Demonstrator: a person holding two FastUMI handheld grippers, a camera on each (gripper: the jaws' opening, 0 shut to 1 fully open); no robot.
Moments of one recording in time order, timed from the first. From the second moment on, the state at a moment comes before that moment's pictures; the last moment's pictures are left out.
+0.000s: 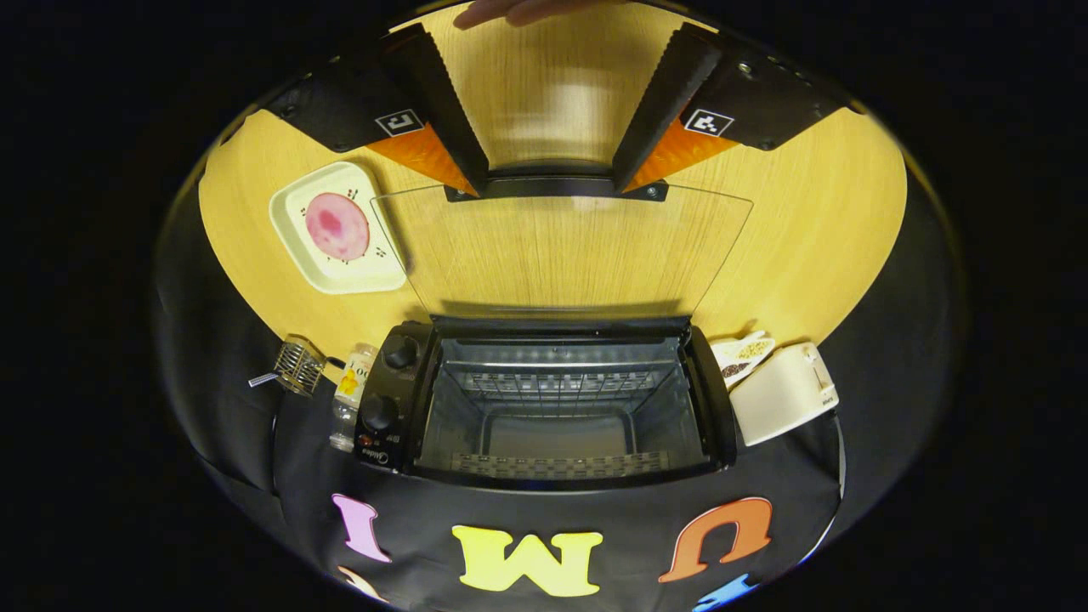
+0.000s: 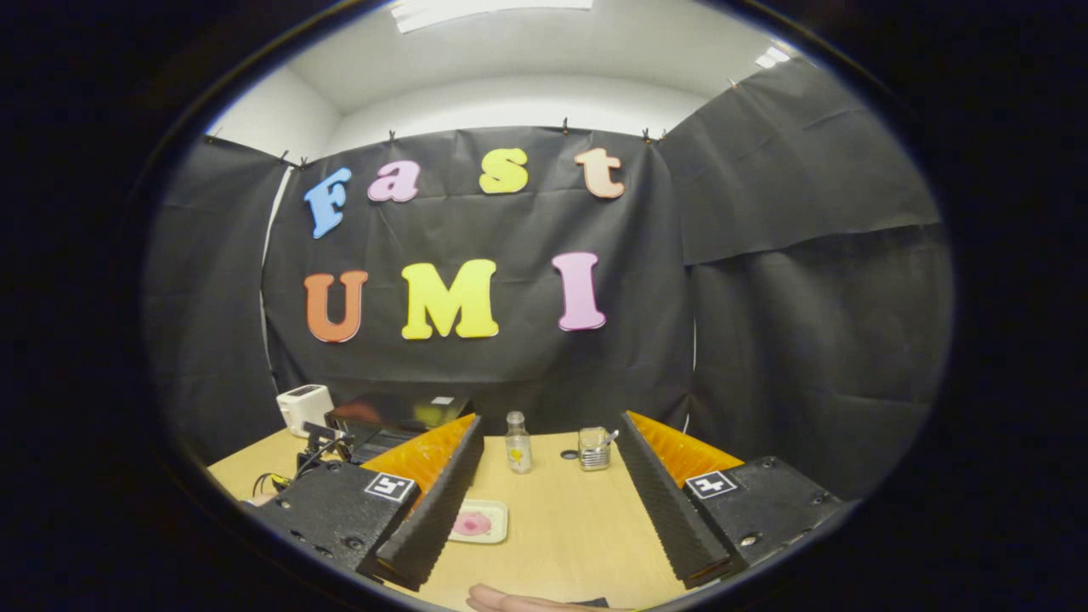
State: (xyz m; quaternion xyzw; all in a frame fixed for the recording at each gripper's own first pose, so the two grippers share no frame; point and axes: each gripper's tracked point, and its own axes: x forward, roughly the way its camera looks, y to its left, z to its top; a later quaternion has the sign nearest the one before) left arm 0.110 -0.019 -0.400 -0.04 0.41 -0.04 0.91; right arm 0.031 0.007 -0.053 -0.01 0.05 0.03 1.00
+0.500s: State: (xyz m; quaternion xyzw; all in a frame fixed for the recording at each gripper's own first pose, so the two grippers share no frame) left arm 0.101 -0.014 -0.395 -0.02 0.38 -0.03 0.92; right arm 0.068 0.024 -0.117 -0.02 0.15 0.05 0.99
